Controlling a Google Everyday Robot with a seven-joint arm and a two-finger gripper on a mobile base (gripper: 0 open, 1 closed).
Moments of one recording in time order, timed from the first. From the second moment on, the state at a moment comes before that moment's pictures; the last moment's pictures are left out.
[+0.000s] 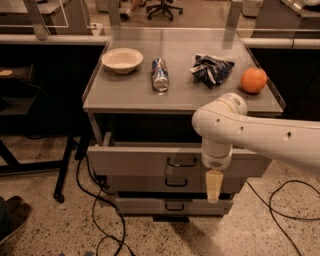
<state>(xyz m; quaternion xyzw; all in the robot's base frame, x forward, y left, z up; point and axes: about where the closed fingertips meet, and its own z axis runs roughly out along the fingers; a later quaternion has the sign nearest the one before) 0.518 -0.179 0.629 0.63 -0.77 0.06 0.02</state>
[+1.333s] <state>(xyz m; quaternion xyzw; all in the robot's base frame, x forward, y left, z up) 0.418 -0.220 0.682 0.61 -0.79 0.04 0.02</state>
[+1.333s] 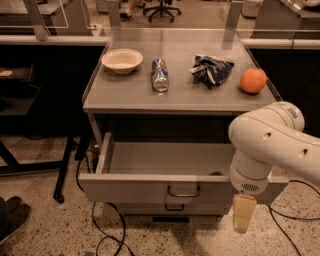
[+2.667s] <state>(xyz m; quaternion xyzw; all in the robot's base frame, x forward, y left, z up) 0.392 -0.220 0.643 0.61 -0.79 0.01 0.08</state>
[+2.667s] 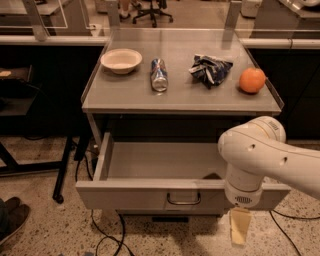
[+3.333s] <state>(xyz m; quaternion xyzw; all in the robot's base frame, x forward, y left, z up) 0.306 -0.263 0.661 0.56 -0.82 0.00 0.12</state>
